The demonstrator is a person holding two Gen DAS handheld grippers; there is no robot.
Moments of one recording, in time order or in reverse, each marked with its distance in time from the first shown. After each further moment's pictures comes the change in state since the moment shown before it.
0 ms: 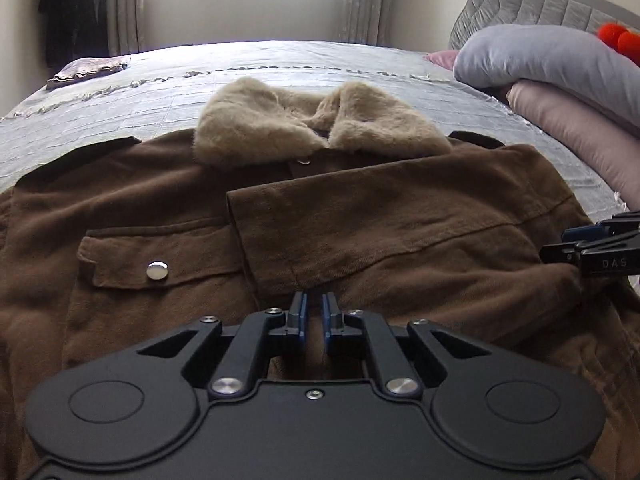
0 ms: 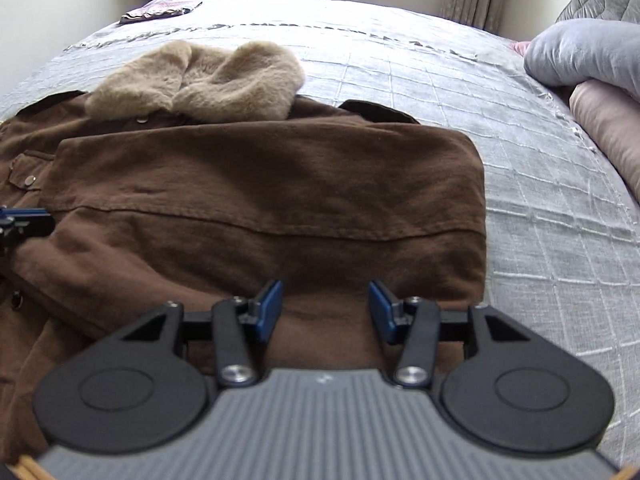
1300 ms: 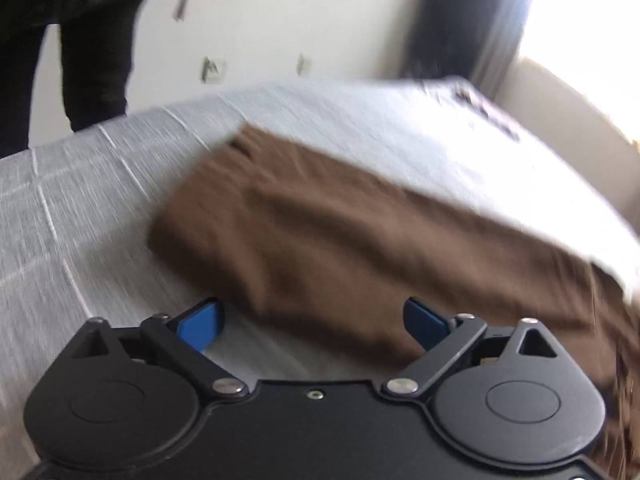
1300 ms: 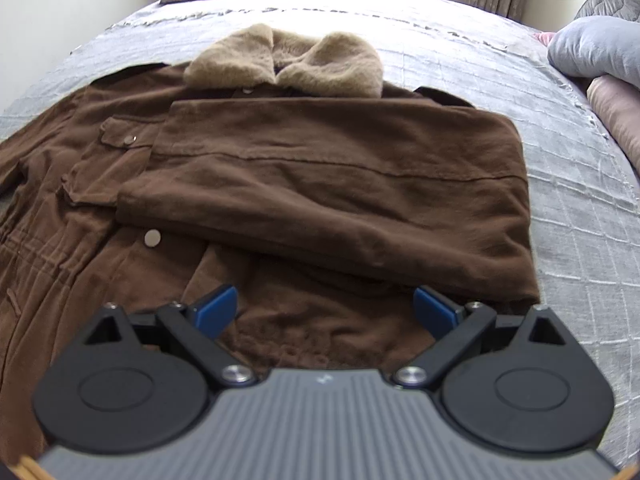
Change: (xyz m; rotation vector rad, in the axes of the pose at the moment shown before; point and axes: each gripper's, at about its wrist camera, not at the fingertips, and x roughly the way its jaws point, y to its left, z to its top) left arm -0.190 0.333 -0.148 -0.792 -0.205 0.636; right arm -0.071 0.073 -0.026 -0.024 0.078 0.063
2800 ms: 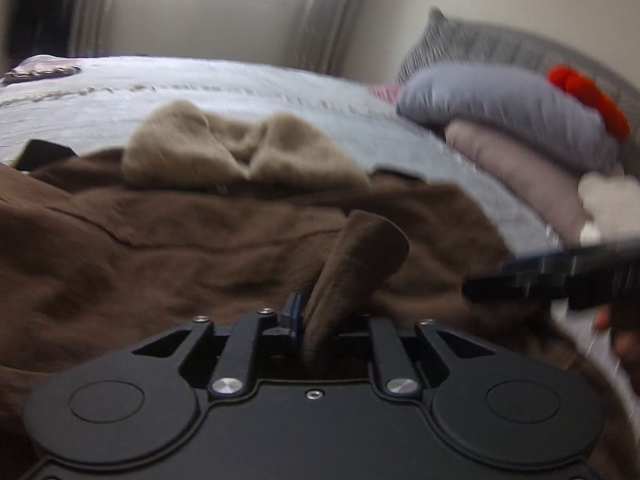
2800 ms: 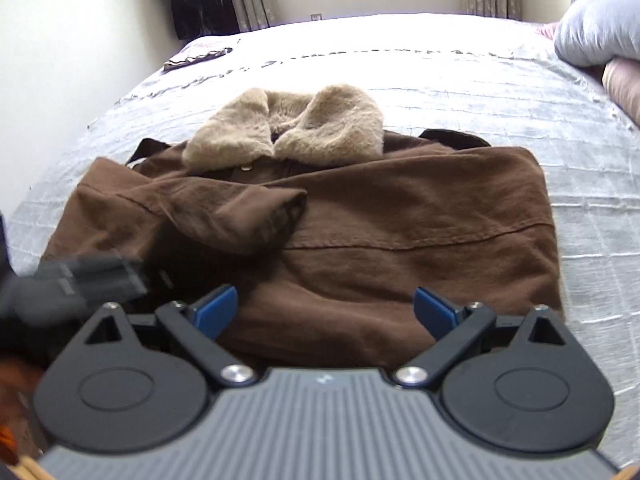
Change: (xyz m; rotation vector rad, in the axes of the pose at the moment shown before) left arm -0.075 -0.371 -0.176 0.721 0.237 -0.862; right arm 0.017 -0.039 0.042 0.152 -0.123 0.160
